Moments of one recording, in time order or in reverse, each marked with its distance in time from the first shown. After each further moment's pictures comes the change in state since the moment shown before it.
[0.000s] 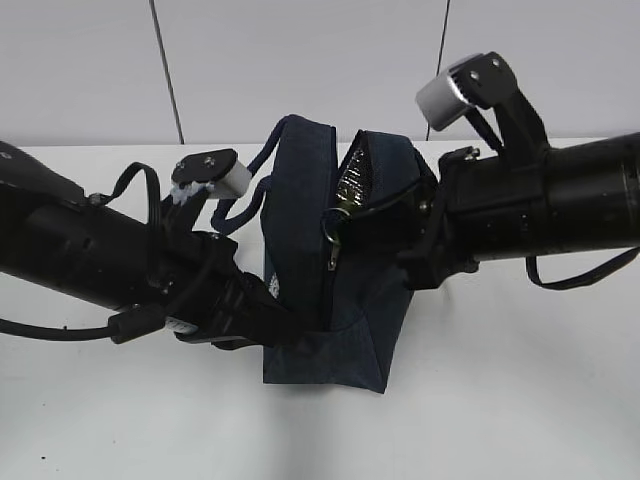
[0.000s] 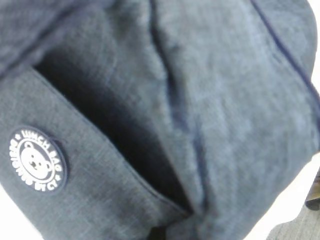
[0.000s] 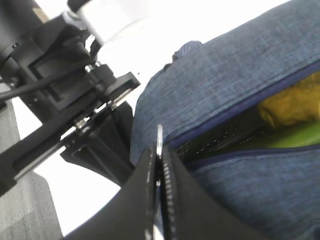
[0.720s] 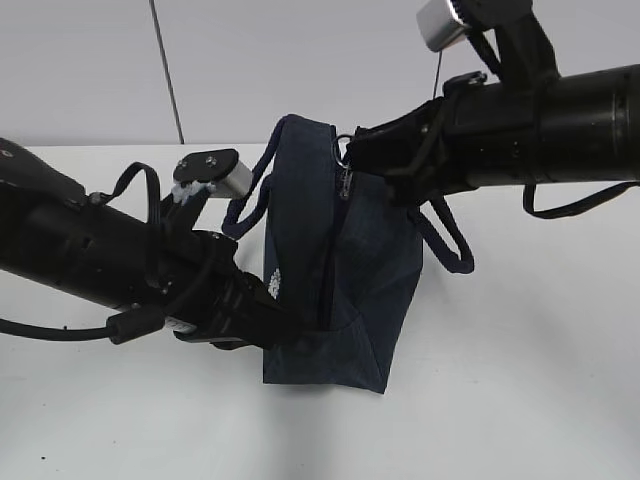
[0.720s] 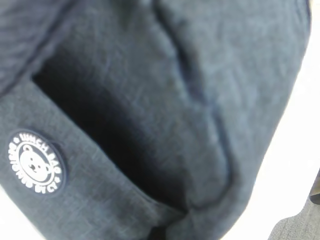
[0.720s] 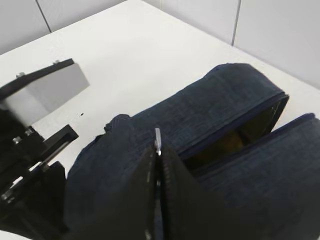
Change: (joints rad) left arm 0.000 0.000 -0.005 0.026 0.002 0.000; right arm 0.000 0.000 -0.112 0.033 -0.166 -0.025
